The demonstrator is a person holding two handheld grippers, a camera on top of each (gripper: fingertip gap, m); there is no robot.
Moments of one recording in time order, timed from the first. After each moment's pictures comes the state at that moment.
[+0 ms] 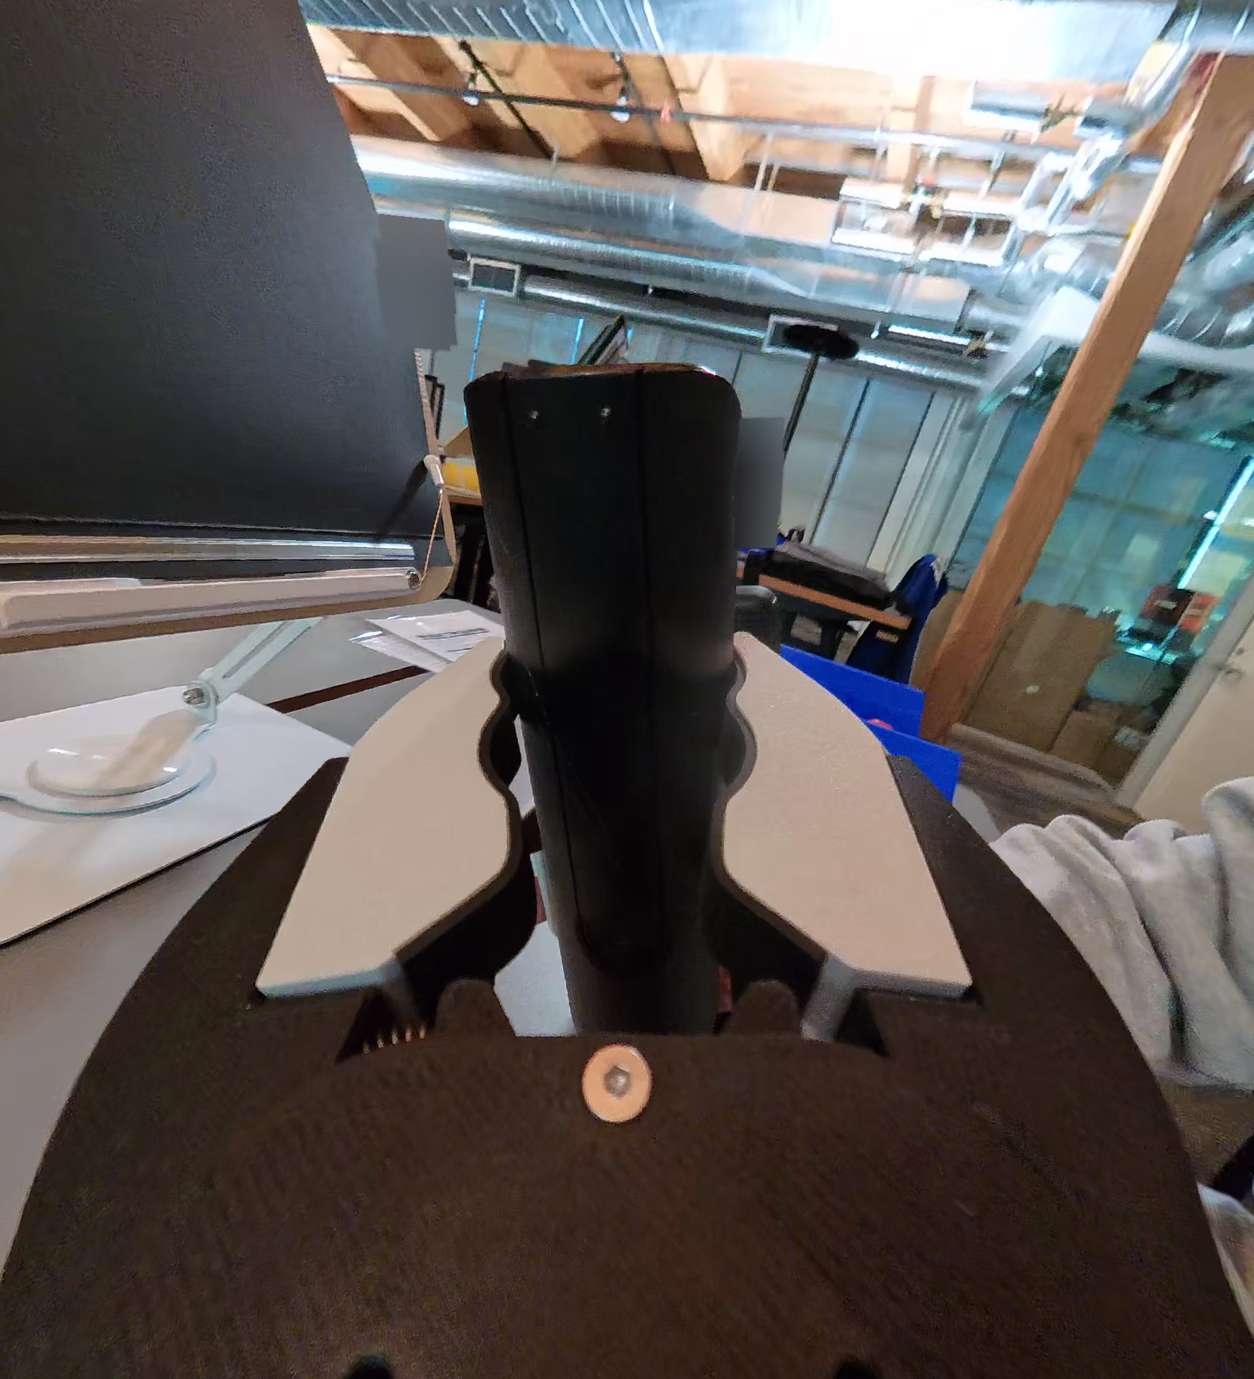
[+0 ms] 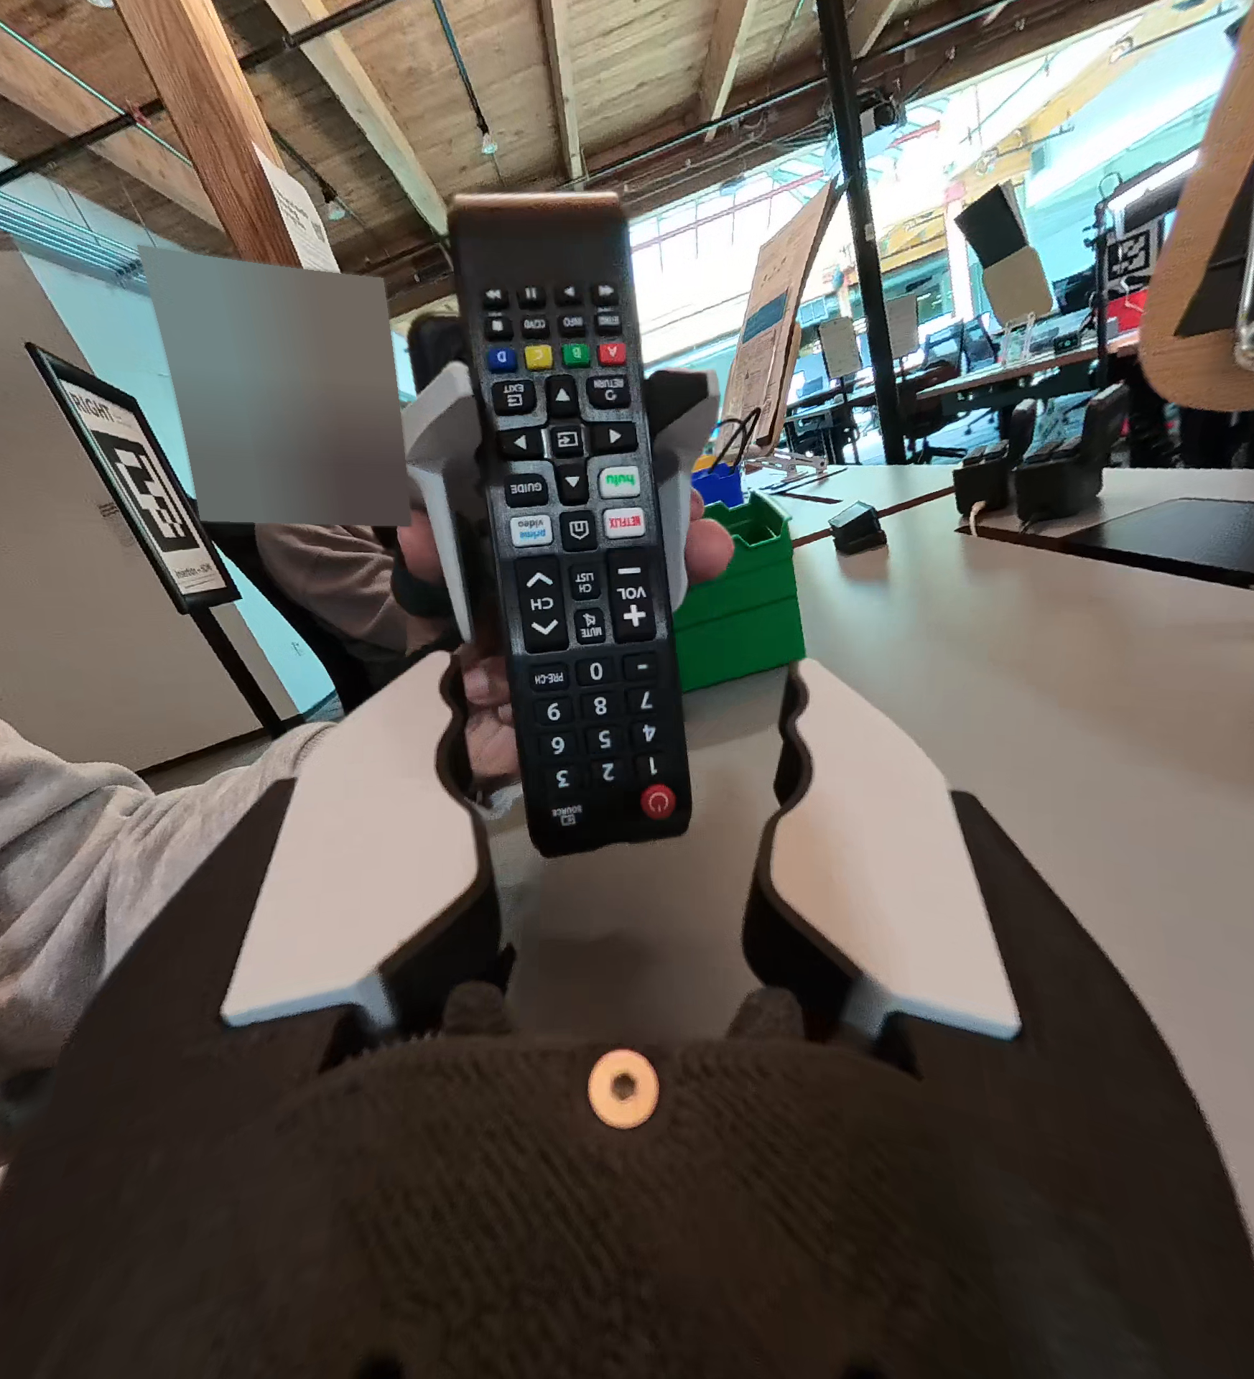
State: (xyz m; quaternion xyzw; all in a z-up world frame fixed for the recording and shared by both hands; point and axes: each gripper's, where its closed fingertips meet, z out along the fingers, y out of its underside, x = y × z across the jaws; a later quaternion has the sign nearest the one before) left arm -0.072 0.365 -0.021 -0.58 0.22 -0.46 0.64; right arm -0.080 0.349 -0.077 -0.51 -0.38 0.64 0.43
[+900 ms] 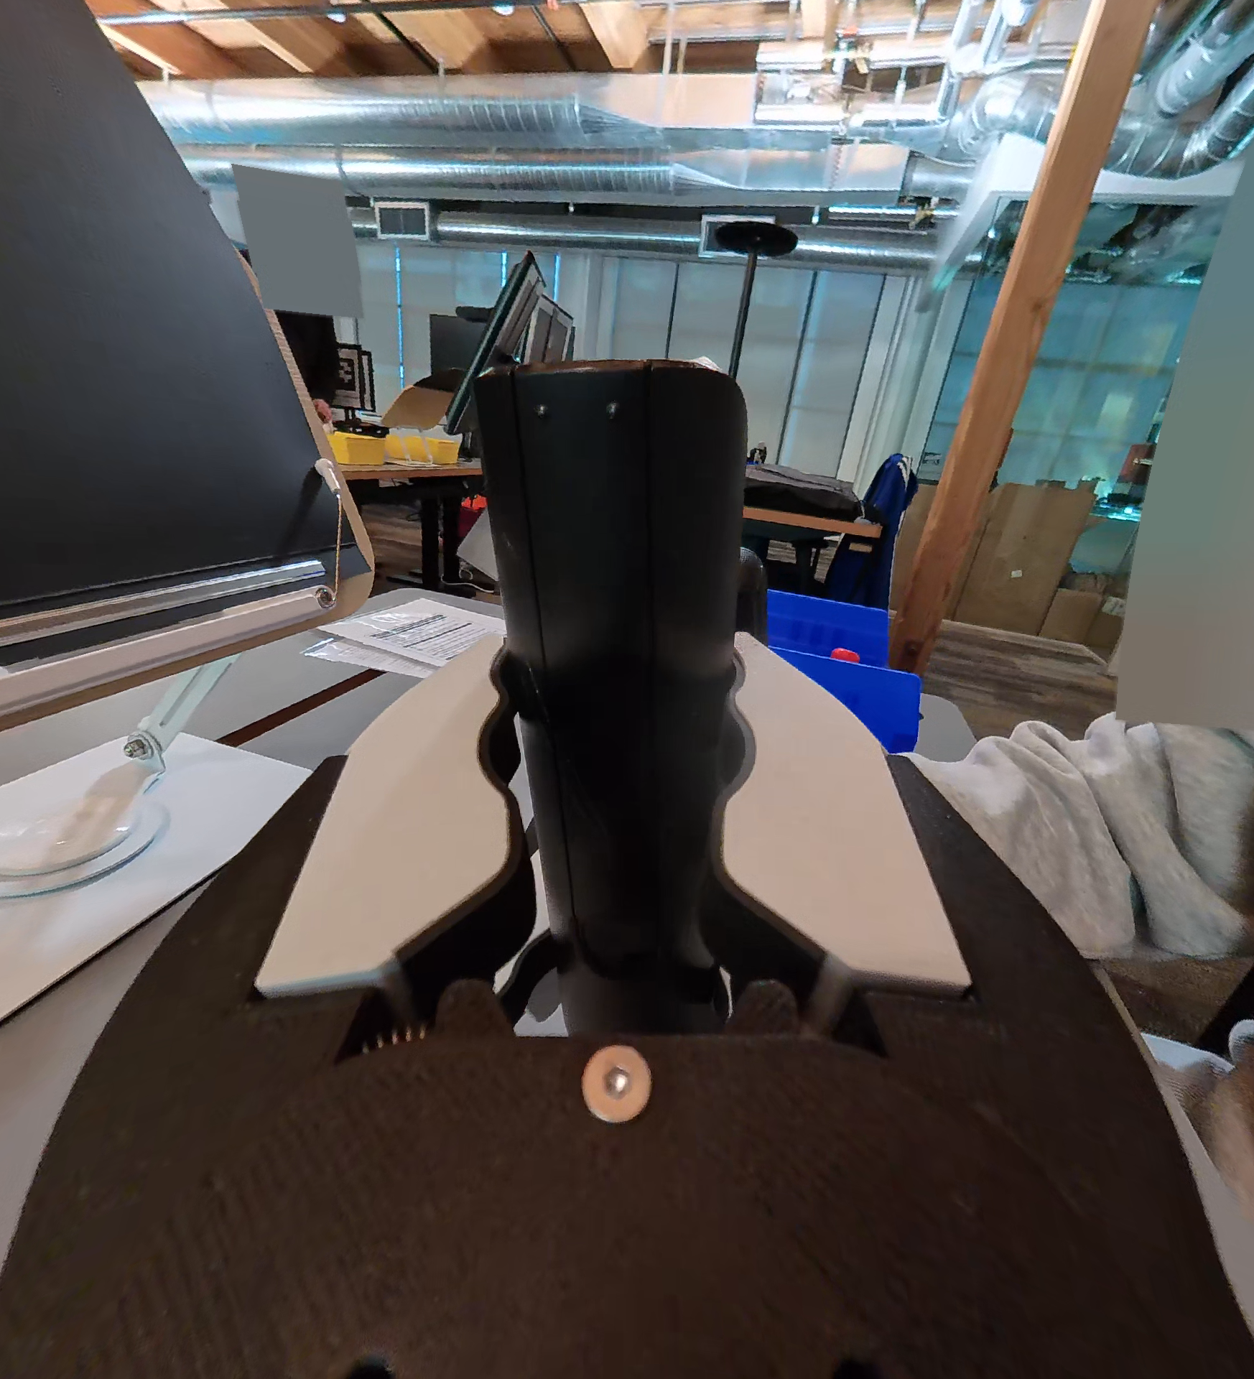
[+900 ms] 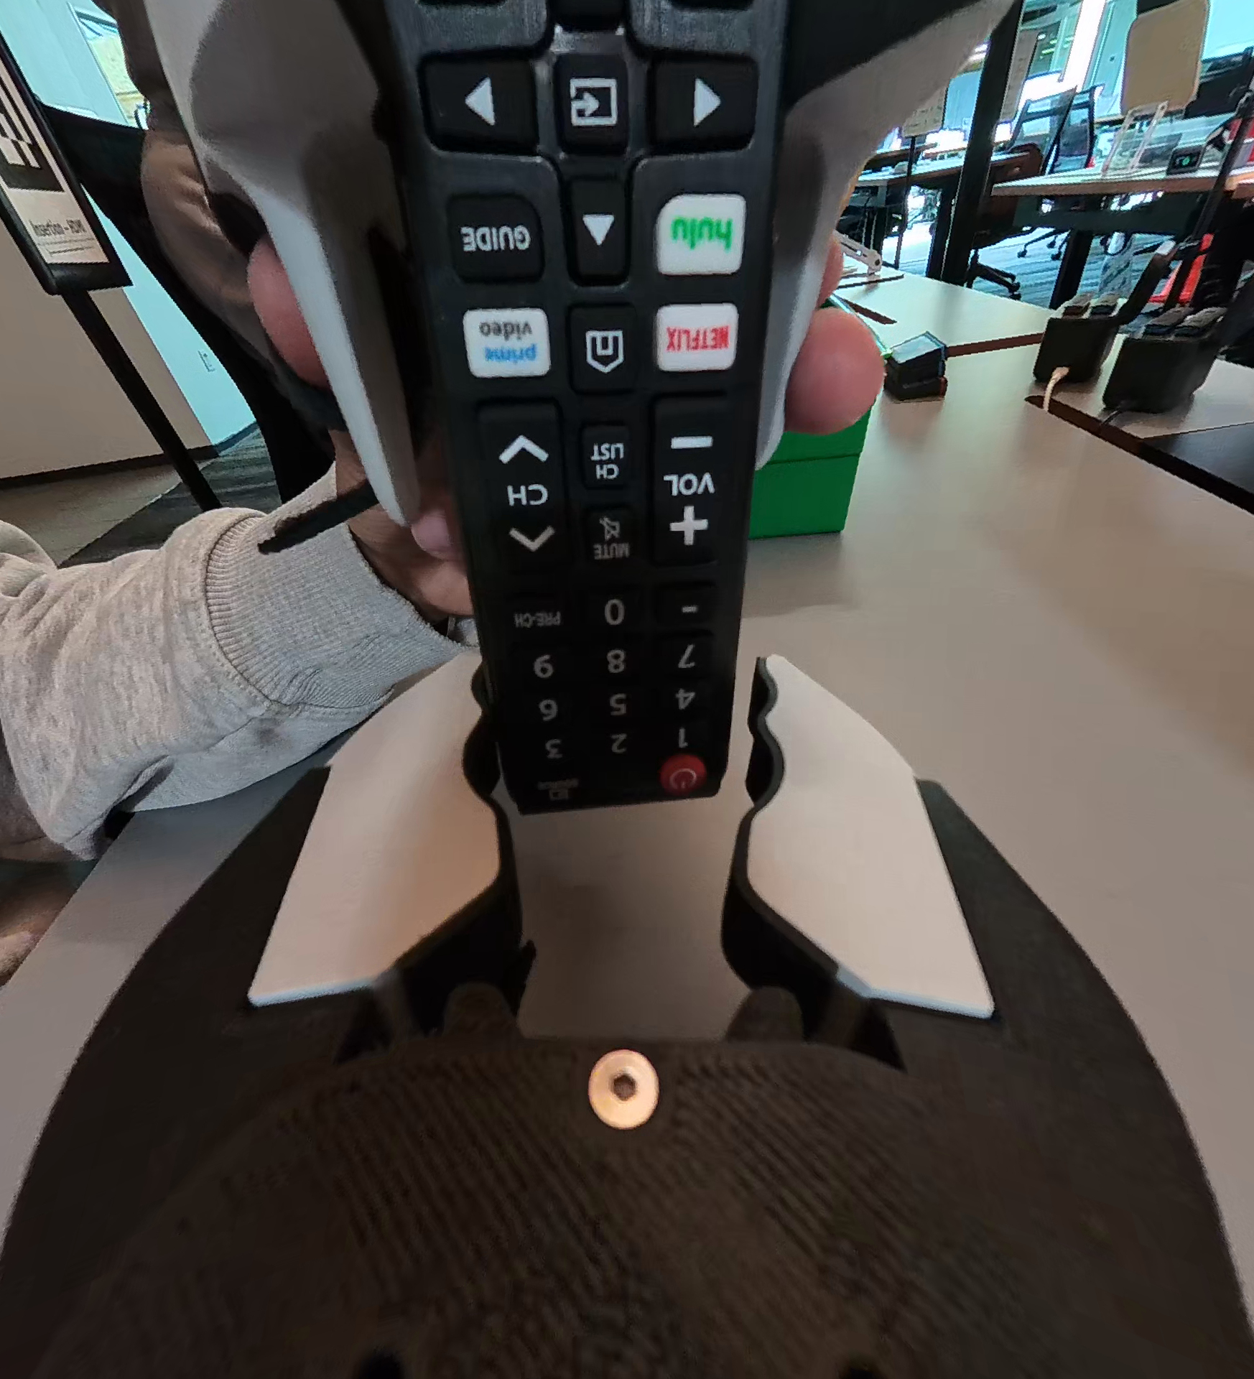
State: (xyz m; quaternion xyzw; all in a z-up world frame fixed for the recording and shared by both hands) left arm -0.047 0.339 -0.011 -0.57 0.30 -0.44 0.63; right arm -0.103 0.313 -0.111 -0.53 -0.53 0.53 0.40
